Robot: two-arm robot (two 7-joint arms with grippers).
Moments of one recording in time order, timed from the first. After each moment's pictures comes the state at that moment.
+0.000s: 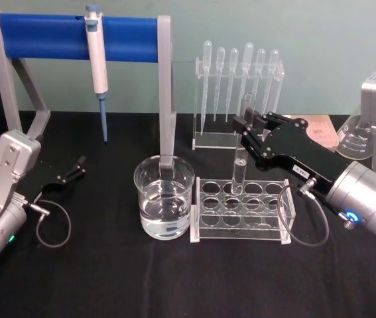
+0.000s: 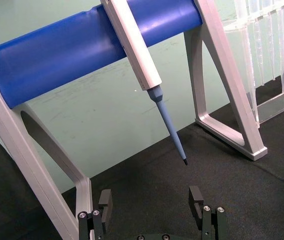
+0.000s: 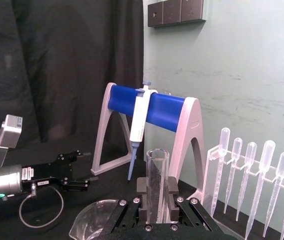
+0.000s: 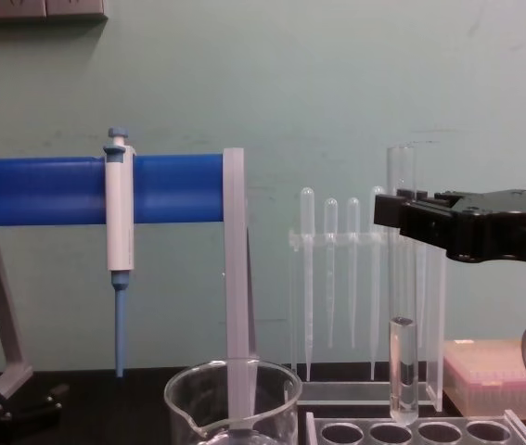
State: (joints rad) left arm -0.20 0.60 0.45 -1.41 -0.25 -0.12 0.03; right arm 0.15 0.51 -0.32 -1.81 0.48 0.08 0.40
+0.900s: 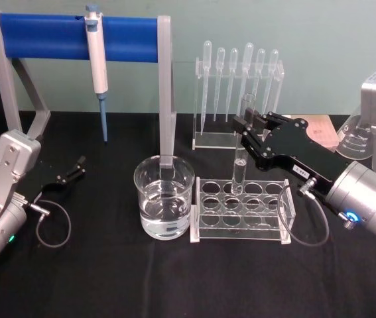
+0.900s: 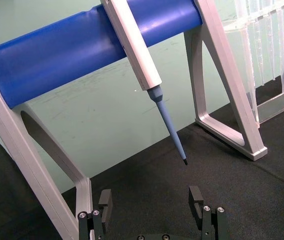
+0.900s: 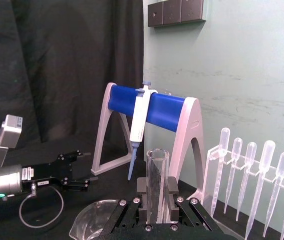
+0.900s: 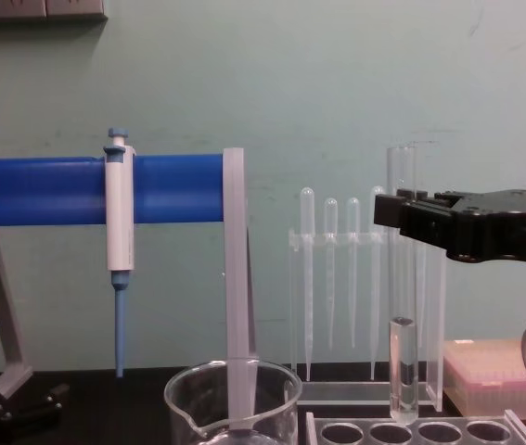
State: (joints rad) left arm -0.20 0.60 0.45 -1.41 -0.25 -0.12 0.03; right arm 0.15 0.51 -0.32 -1.81 0.48 0.08 0.40
